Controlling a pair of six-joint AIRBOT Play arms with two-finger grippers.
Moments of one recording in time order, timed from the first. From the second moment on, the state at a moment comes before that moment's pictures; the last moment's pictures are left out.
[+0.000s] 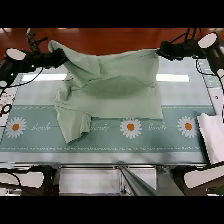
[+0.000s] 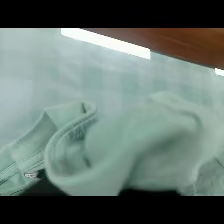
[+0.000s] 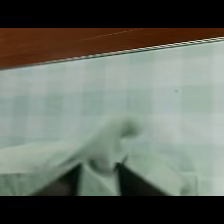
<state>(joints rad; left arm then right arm) 0.05 -1.60 1.40 0.73 -0.74 -1.22 -0.04 -1.72 1.68 -0.98 0.86 1.43</state>
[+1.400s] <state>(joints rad) 0.57 -1.52 0.85 0.73 -1.23 -1.19 -0.56 -1.27 0.75 -0.64 1.14 1.12</state>
